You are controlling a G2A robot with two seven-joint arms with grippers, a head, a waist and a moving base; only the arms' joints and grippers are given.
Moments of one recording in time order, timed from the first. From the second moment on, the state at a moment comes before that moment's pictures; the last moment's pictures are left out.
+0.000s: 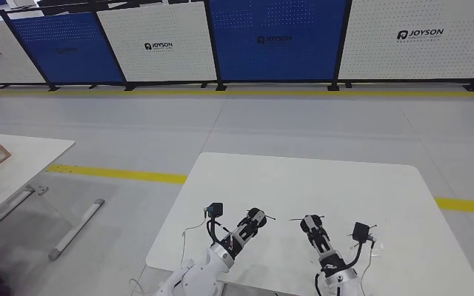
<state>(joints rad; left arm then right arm) 1.67 -1.19 -1.16 -1.82 0.22 -0.12 -0.03 -1.52 -1.09 0.92 -1.77 -0.02 -0.12 -0.18</state>
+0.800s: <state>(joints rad) 1.67 -1.19 -1.16 -1.82 0.22 -0.12 -0.03 -1.49 -1.13 0.87 -1.74 -0.08 -0.07 -0.23</state>
